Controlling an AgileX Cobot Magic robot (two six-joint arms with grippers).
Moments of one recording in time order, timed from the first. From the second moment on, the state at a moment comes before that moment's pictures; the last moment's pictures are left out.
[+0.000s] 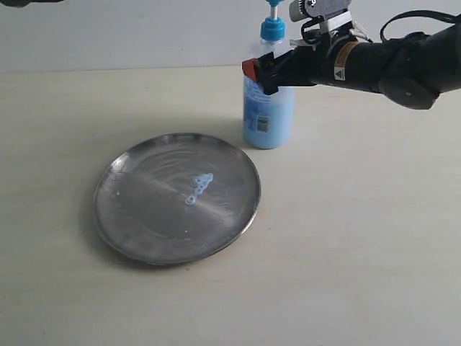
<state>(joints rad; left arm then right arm) -0.48 1.24 -1.07 -0.57 0.42 0.41 0.25 2.00 -1.13 -0.76 -0.53 0.61</state>
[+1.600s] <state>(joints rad) -0.48 0.56 -0.81 -0.42 0.82 0.31 0.25 1.36 -0.71 -1.51 0.47 0.80</state>
